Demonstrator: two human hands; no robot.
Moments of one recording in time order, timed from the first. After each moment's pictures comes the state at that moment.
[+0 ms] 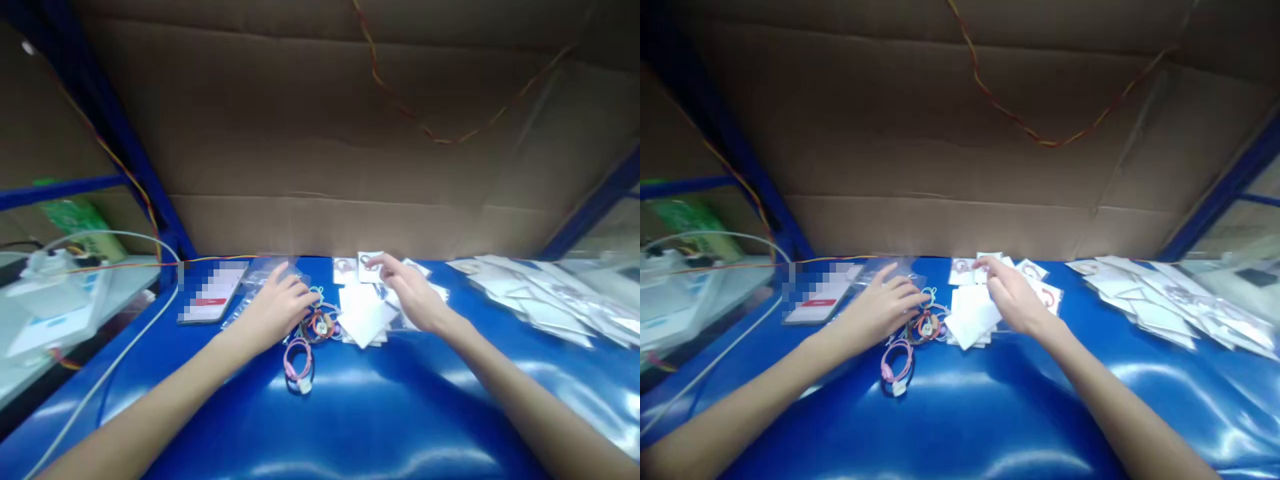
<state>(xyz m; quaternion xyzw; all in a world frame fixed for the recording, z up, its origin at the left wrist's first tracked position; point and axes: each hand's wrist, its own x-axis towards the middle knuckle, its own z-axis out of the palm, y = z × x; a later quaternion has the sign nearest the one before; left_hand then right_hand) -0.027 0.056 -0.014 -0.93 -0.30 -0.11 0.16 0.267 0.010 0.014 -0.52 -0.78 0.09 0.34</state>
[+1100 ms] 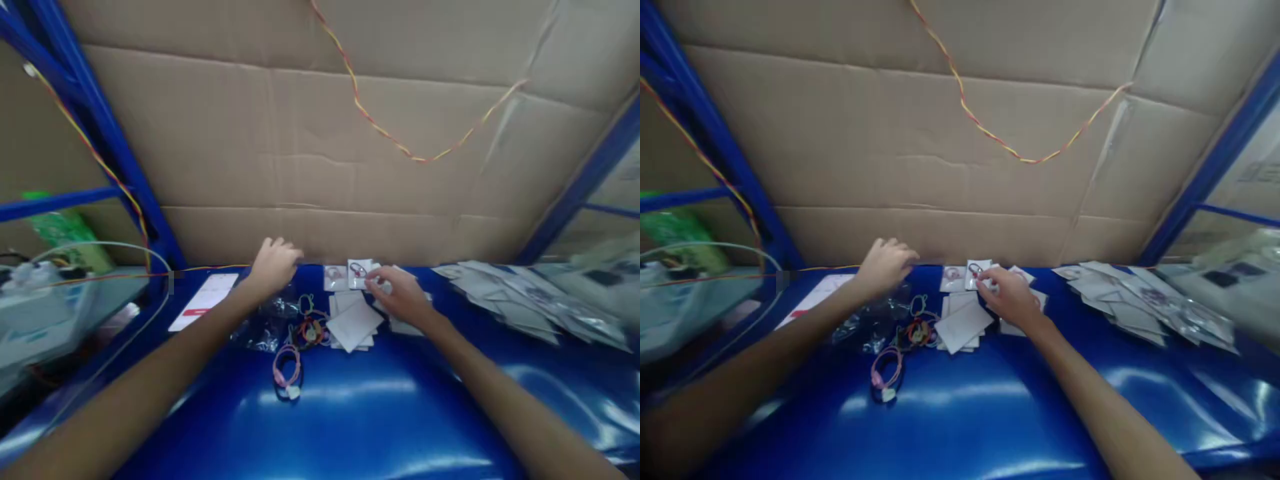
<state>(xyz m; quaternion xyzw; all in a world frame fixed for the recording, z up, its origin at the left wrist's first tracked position) 0.002 0.124 0.030 -0.86 -0.46 -0.15 0.15 0.293 0.032 -0.013 -0.54 -0.77 -0.03 0.34</state>
